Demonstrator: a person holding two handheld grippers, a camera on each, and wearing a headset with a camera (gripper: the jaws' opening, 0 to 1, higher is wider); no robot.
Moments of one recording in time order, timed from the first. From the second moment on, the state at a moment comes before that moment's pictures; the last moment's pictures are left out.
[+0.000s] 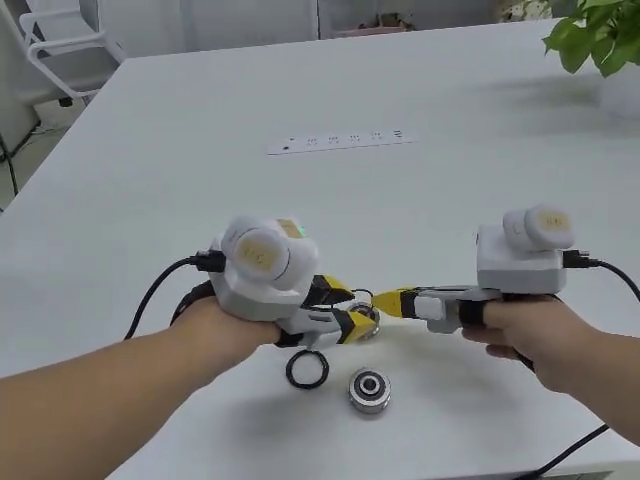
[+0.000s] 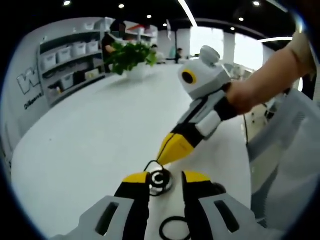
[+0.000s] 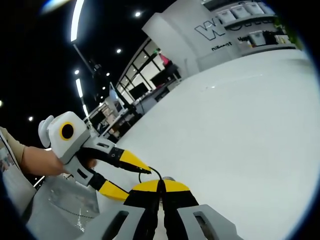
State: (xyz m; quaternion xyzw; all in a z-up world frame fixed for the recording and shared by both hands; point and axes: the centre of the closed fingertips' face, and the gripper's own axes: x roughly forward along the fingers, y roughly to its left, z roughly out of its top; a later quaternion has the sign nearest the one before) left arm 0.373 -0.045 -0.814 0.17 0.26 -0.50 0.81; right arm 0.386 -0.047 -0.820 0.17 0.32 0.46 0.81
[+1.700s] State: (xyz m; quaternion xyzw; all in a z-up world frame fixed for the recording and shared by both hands) left arm 0.326 0.008 -0.775 0.13 0.23 -0.50 0.82; right arm 0.374 -0.028 -0.800 0.15 0.32 0.49 0.80
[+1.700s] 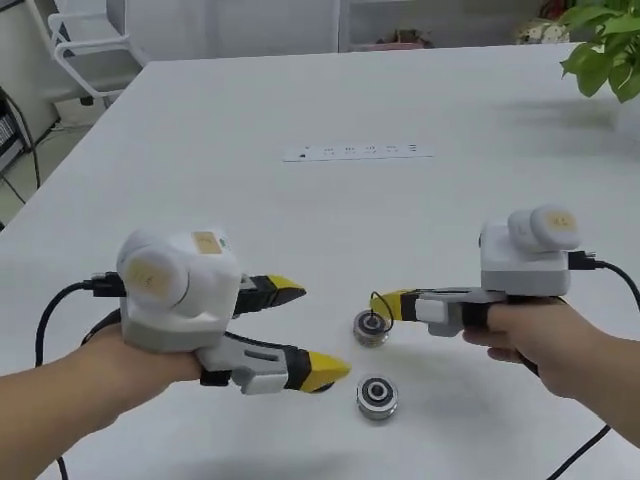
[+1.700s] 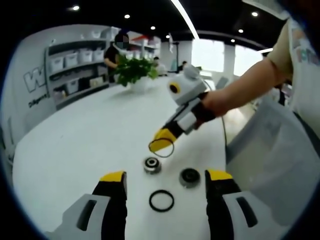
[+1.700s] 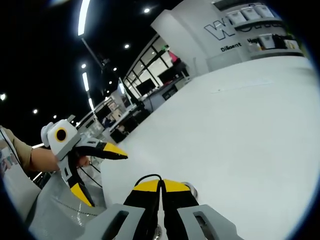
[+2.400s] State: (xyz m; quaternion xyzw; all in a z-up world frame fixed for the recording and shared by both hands) left arm 0.316 0.041 -0.778 0.13 0.24 -0.48 0.83; right arm 0.360 -0.006 -0.810 0.09 0.33 0.53 0.77
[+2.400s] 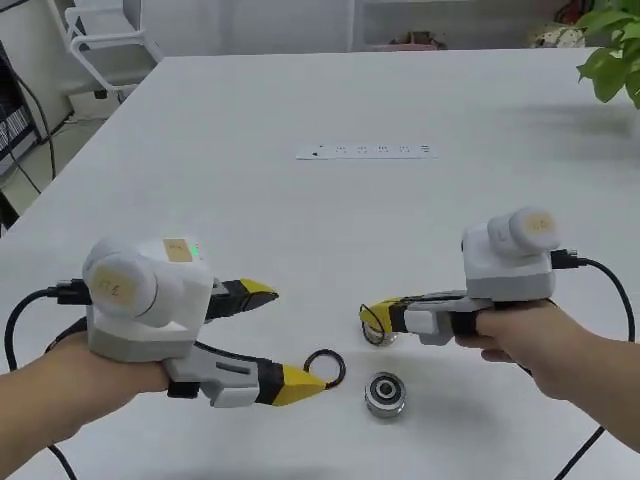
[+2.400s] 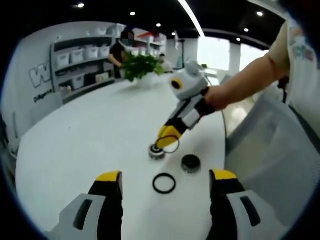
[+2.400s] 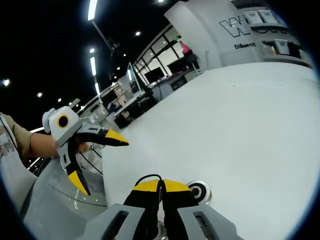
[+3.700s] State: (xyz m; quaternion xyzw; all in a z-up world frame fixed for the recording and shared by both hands) left arm 0.311 0.064 -0.775 0.12 0.25 -0.46 0.85; right arm 0.350 0.021 -0.853 -0.07 0.37 0.56 0.74
